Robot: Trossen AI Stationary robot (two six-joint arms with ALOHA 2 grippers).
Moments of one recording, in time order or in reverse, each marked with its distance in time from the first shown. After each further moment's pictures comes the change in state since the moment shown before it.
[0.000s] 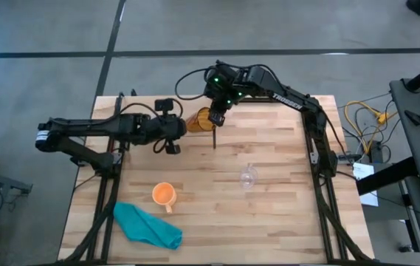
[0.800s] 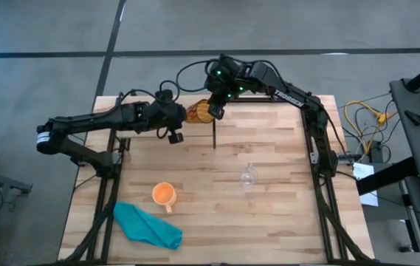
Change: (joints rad) left arm 0.176 0.007 -0.023 0.093 0.169 0.001; right arm -0.035 -0.006 0.000 0.076 0.010 -0.058
